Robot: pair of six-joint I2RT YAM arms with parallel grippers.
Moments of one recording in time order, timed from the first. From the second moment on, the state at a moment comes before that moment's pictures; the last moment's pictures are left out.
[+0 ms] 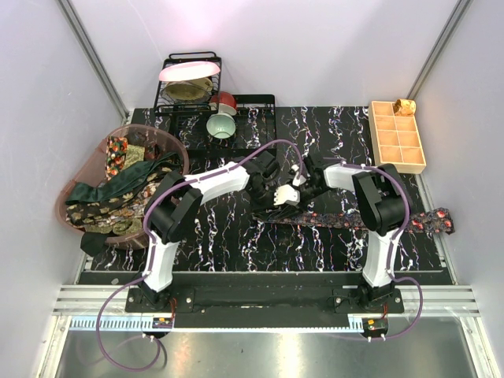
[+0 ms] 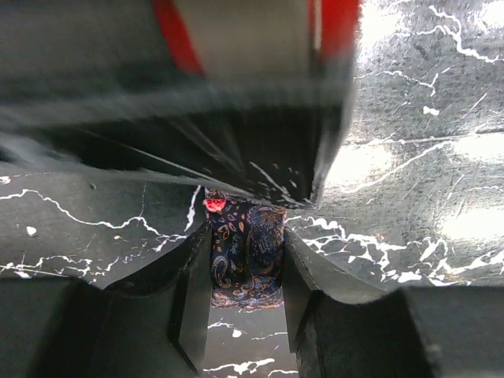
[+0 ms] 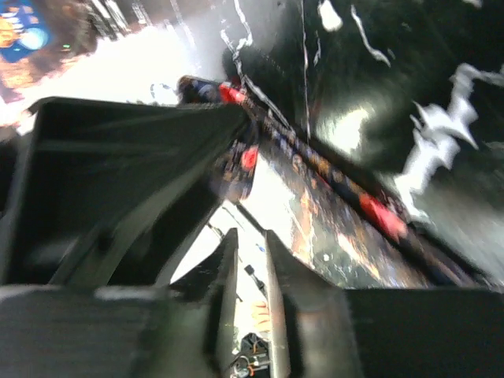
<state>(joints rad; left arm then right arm) -0.75 2.05 1.51 -0.78 0.45 0.81 0.37 2.00 1.15 -0.48 -0.90 0.55</state>
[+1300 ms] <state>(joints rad) -0.74 2.05 1.50 -0.78 0.44 0.80 0.36 2.04 1.00 0.03 -1.03 0.87</state>
